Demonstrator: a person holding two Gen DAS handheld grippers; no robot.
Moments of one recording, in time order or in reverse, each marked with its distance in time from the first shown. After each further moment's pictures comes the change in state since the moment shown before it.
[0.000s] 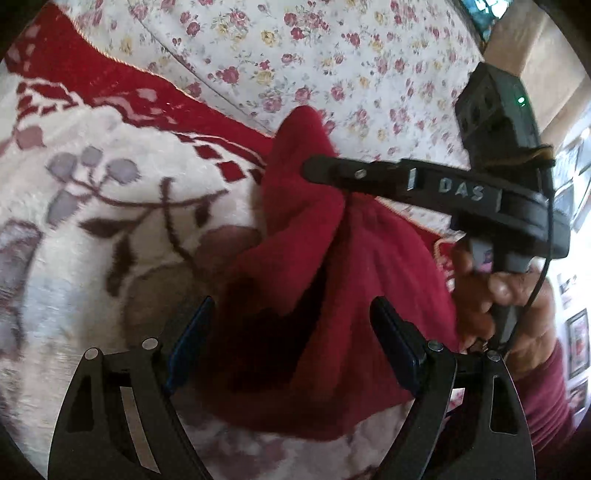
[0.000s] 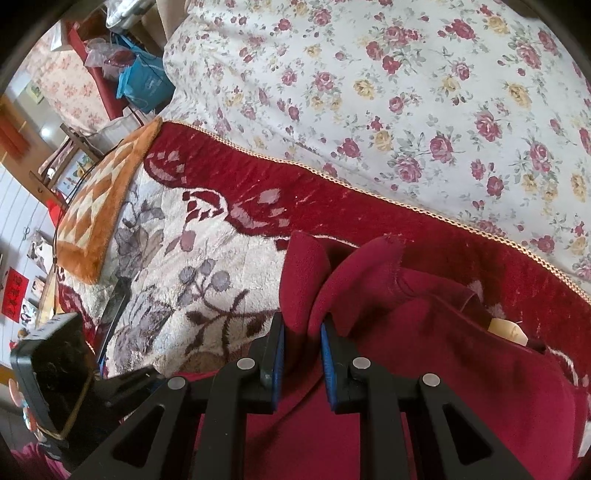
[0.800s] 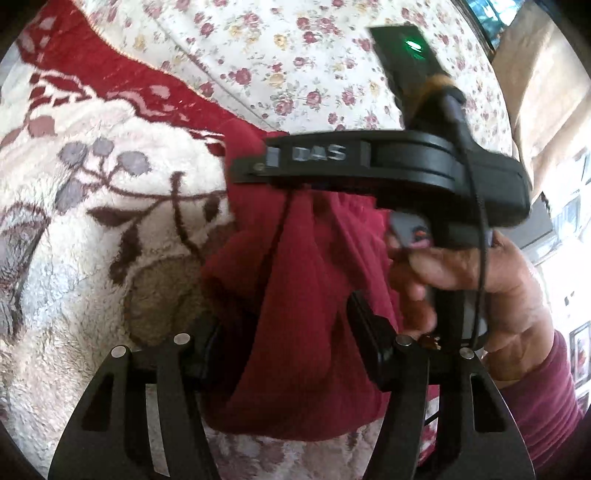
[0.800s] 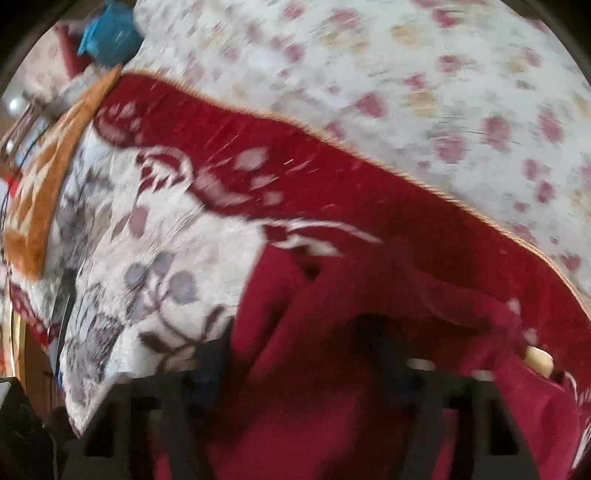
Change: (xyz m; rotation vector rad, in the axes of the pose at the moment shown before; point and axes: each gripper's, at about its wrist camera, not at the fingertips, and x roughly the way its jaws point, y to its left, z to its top) left arm -0.010 -0.007 -0.004 0.002 -0.016 0.047; right arm 0.075 0.018 0.020 -0.006 0.136 -0.154
